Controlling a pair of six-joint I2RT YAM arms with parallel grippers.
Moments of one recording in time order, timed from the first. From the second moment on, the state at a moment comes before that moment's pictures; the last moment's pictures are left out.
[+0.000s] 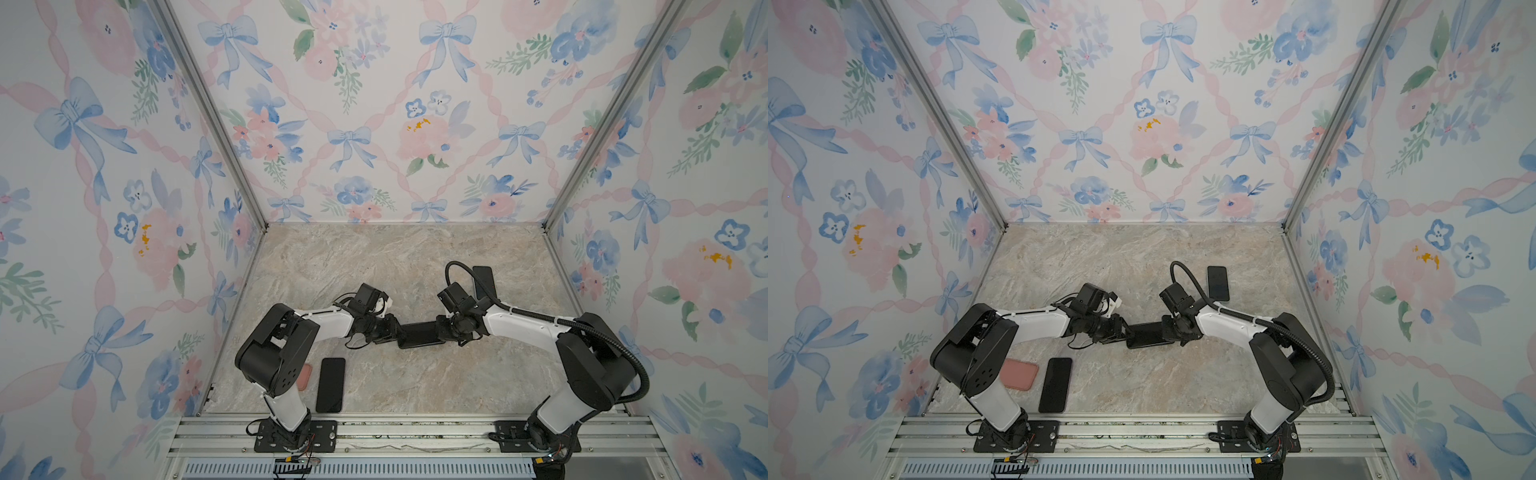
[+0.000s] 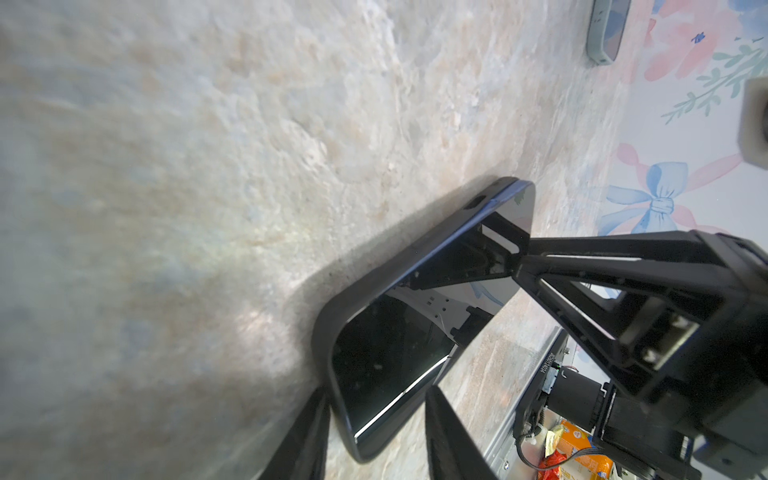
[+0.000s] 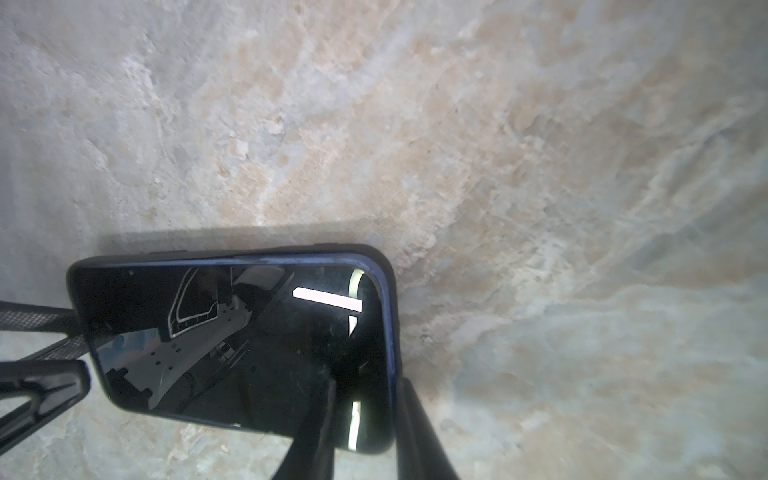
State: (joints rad) left arm -0.54 1.71 0.79 -0.11 0.58 -0.66; right arm 0.67 1.66 0.92 -0.49 -0.04 0.64
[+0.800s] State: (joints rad) left arm -0.51 1.72 0.80 -0.10 0.57 -0.63; right arm 0.68 1.62 0.91 -0.49 -0.09 0.59
